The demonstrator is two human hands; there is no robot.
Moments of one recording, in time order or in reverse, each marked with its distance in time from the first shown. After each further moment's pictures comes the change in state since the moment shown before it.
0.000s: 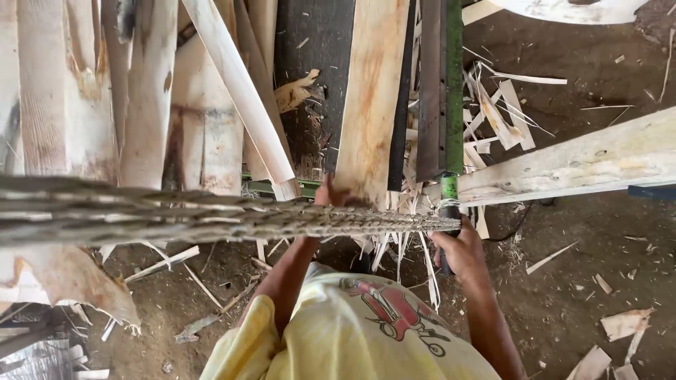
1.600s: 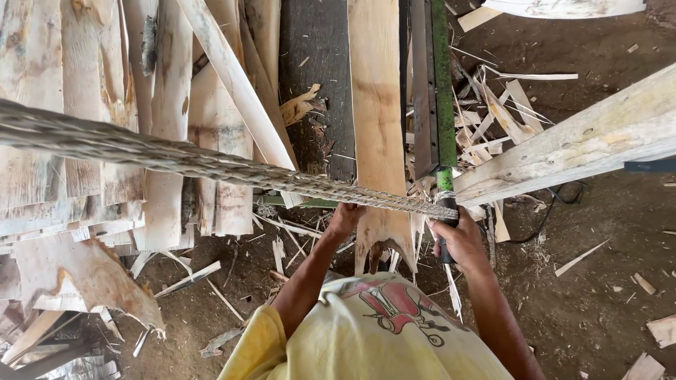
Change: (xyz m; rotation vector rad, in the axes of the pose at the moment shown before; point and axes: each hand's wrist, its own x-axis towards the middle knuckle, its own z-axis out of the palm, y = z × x) left_hand -0.044 0.016 0.004 -0.698 -0.270 -0.141; right_hand -0.003 0.001 0.005 0.273 -0.045 -0.098
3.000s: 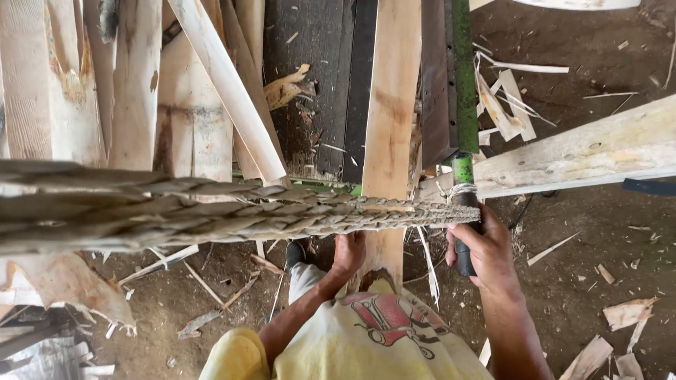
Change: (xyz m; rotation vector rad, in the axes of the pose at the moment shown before) left_hand -0.077 -0.063 0.058 0.768 0.342 0.273; right_hand -0.025 -0.050 -0.032 0.256 -0.064 -0.181
